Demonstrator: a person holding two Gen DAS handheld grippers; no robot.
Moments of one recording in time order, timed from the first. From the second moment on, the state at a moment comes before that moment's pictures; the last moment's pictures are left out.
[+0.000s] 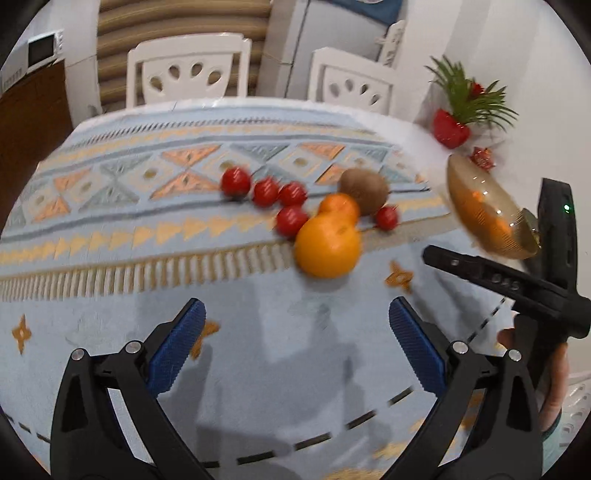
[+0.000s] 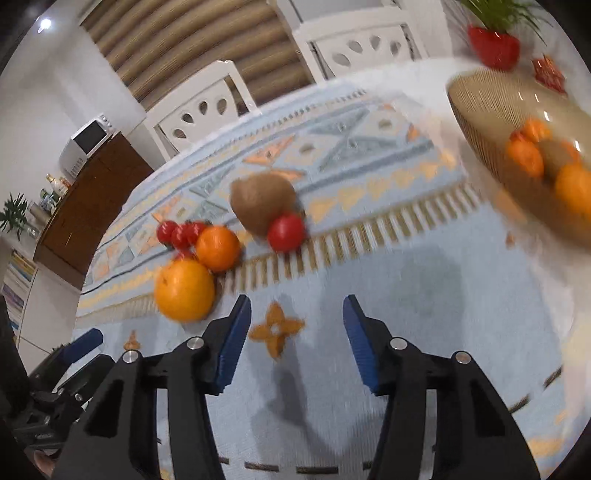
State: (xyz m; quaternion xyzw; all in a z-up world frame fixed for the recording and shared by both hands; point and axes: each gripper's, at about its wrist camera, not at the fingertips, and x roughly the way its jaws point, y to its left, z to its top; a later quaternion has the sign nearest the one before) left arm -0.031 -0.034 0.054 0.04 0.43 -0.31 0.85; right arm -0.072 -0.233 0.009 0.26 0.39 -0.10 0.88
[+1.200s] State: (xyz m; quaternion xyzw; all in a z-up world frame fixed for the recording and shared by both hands) left arm -0.003 -0.107 0.012 0.09 0.40 -0.29 0.87; right arm -0.010 -0.239 -0.012 0.19 0.39 -0.08 0.90
